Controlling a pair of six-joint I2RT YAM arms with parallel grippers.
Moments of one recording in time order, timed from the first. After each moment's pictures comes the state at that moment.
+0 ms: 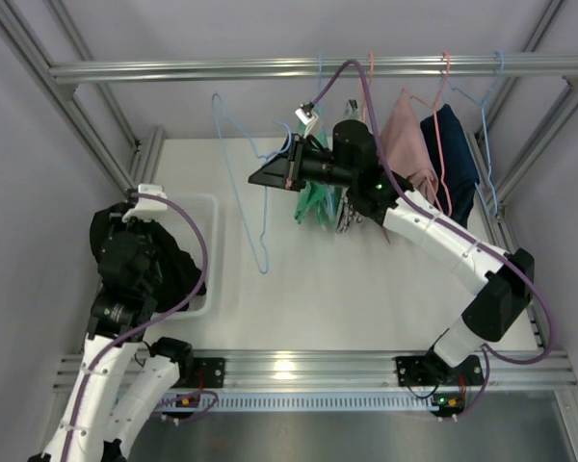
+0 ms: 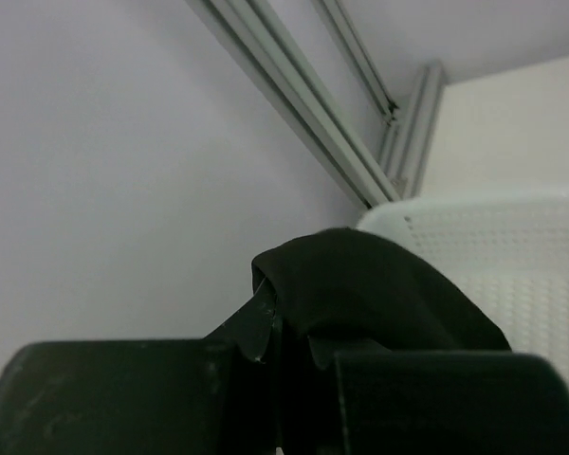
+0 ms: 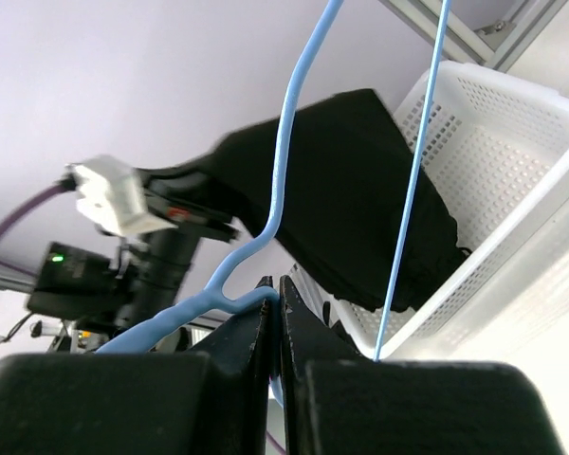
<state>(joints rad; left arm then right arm) -0.26 0.58 0.85 -0.22 -0.67 0.60 0.75 1.59 1.57 -0.05 -0.52 0.90</state>
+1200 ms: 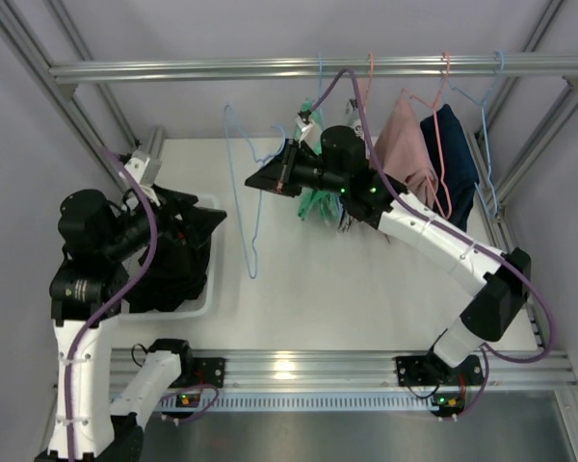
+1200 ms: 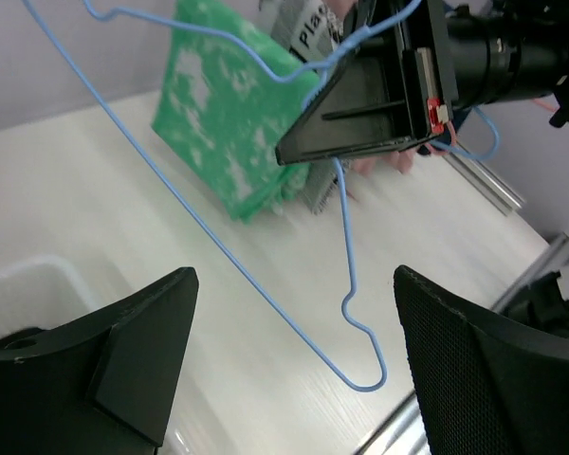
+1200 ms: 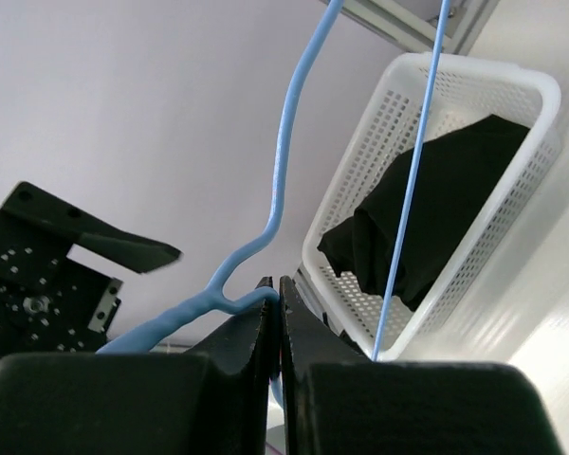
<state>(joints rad) -0.06 0.79 1.34 -0.65 0.64 -0.18 0.79 1.59 1.59 -0.13 -0.38 0.96</state>
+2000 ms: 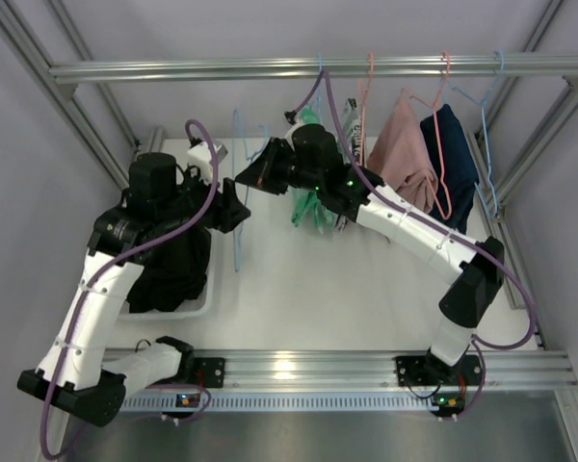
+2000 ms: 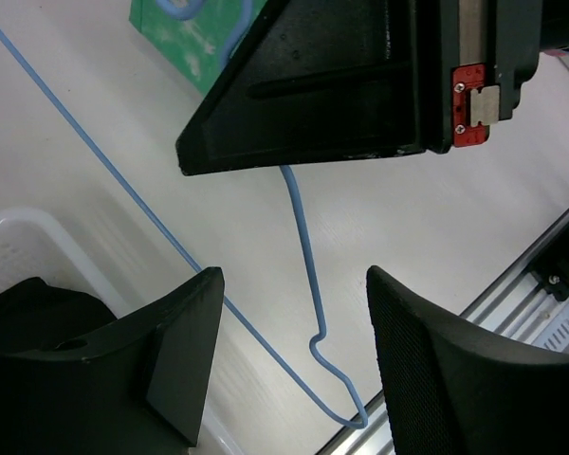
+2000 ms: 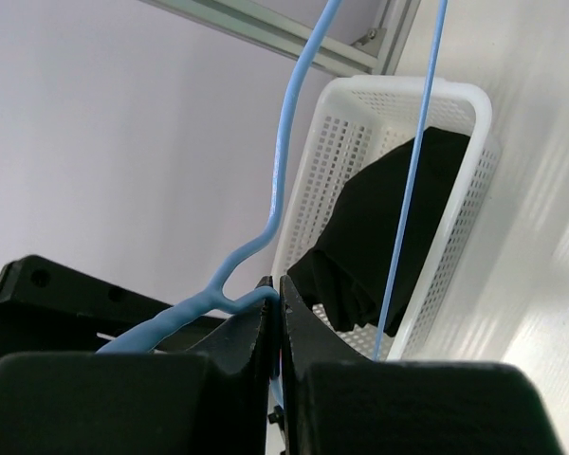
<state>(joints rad) -0.34 1.09 1.44 -0.84 0.39 -0.03 0.86 1.73 1.77 -0.29 -0.14 1.00</state>
